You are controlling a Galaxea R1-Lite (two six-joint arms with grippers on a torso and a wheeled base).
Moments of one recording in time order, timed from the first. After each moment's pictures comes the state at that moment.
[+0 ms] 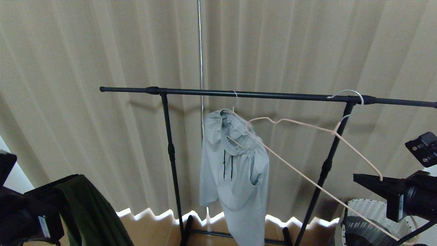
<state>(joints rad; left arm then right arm) -0.36 0.96 -0.36 -0.36 0.19 0.11 0.20 1.19 -0.44 -0.30 0.16 0.00</state>
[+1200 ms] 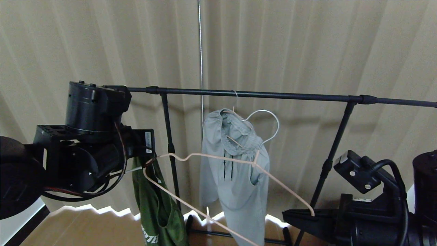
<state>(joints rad) -0.53 1.57 -0.92 -0.18 0.58 -0.20 0.77 1.33 -0.53 -0.30 0.16 0.28</state>
